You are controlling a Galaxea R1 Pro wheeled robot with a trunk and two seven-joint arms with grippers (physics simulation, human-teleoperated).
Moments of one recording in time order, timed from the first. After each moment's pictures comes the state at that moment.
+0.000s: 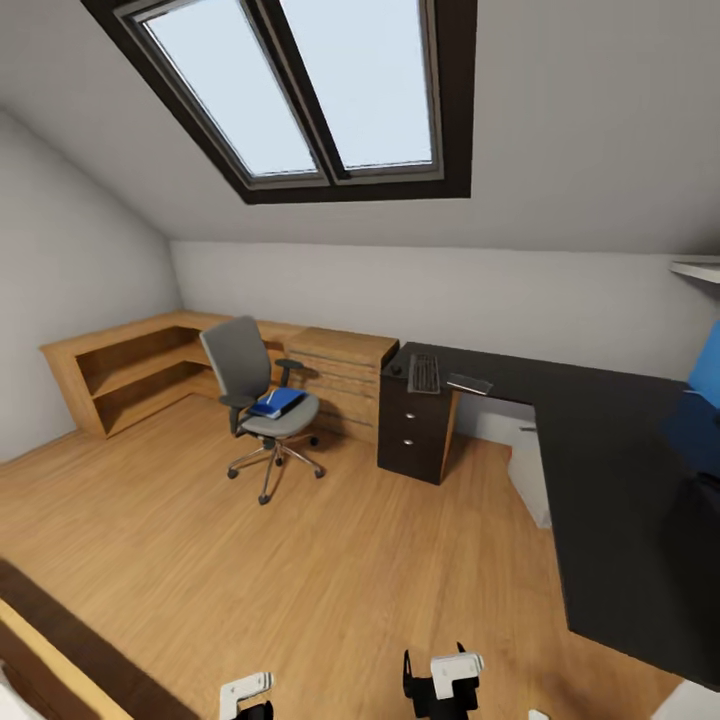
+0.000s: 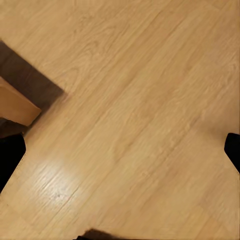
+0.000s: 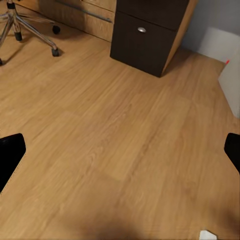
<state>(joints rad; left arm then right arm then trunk) -0.36 -0.08 -0.18 -0.24 0.35 -0.14 0.28 -0.34 0.16 0.40 -0.20 0.01 -0.61 -0.43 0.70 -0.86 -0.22</state>
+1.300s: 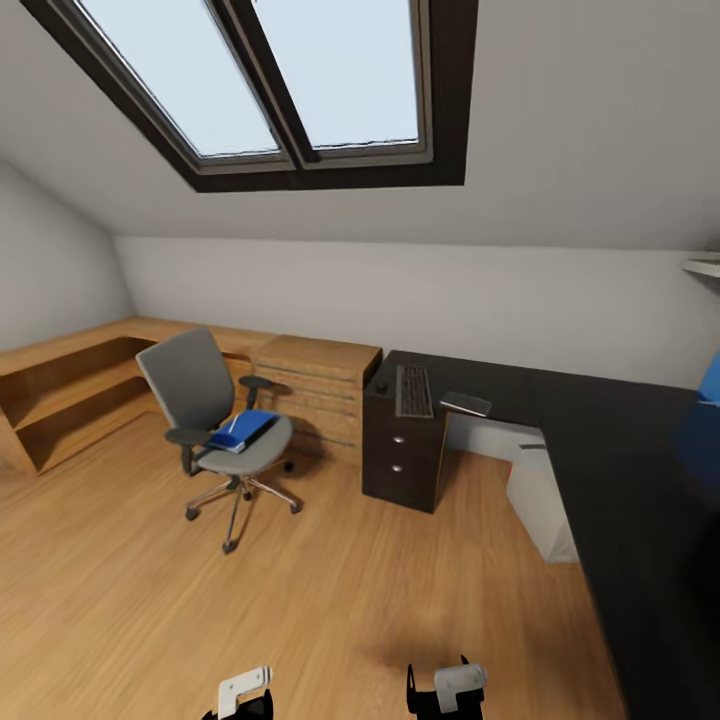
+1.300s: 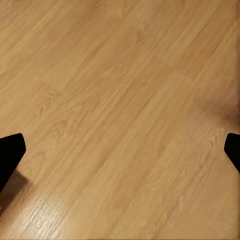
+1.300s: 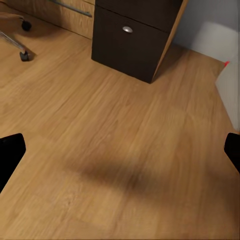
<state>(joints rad) -0.36 -0.09 -0.19 -0.23 0.35 -0.24 0.28 -0.34 0.16 0.40 -0.15 0.02 -0.61 -0.42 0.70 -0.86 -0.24</state>
